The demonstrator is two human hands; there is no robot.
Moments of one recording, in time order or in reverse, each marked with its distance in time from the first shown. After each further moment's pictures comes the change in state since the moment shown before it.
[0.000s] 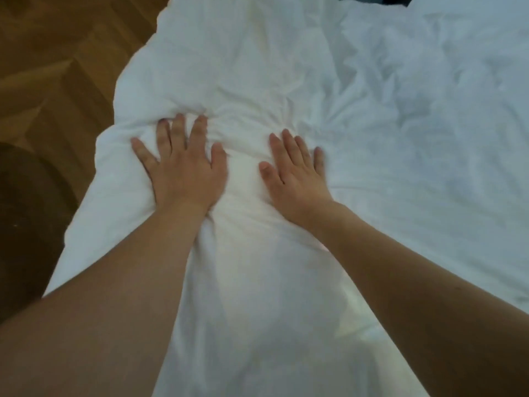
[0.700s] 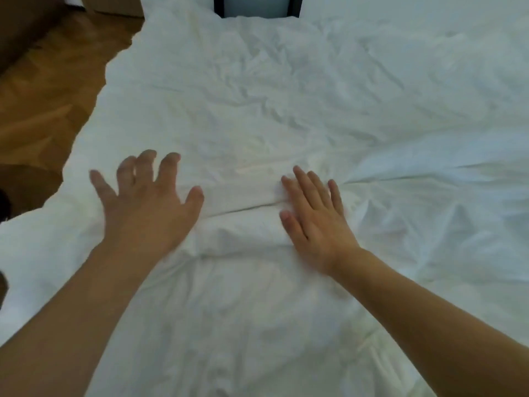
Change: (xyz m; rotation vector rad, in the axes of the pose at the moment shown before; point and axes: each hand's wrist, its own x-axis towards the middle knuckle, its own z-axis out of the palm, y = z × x) left_hand -0.346 -0.016 -0.084 0.165 0.088 0.214; right_hand -0.388 0.068 0.012 -0.045 0.213 -0.068
